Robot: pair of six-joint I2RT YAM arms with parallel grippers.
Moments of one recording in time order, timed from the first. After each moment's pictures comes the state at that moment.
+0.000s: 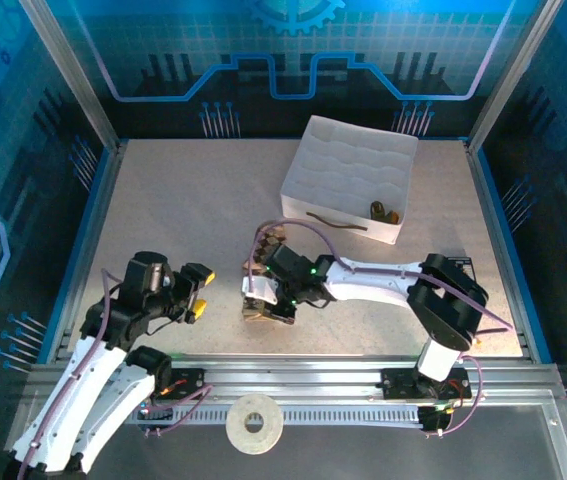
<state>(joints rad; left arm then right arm) -0.28 0.59 0.62 -0.85 0.30 -1.48 0.98 1.74 1.08 -0.42 -0.34 -0.35</state>
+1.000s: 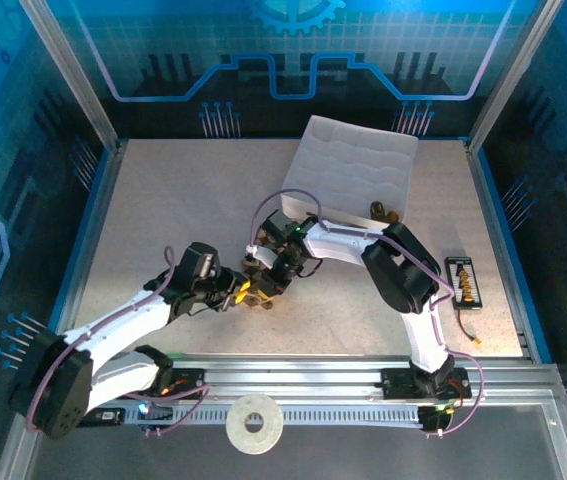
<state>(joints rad) -0.45 1.11 0.45 -0.20 0.34 -1.53 0.79 2.07 1.40 -0.66 -0.61 -0.13</state>
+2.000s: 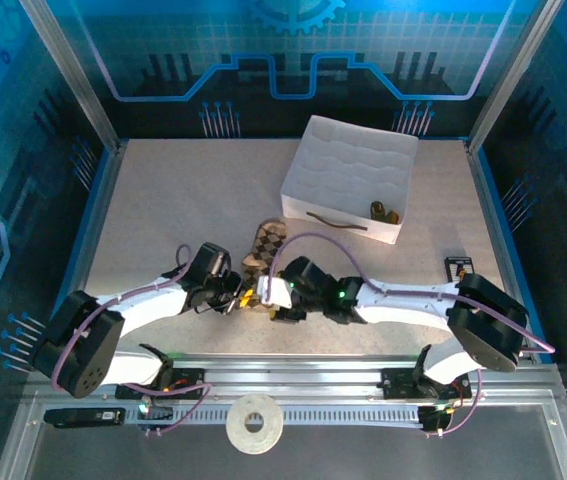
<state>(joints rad) -0.46 1.33 0.47 -0.16 0.34 -1.52 1.06 1.49 0.76 -0.07 0.04 -0.46</state>
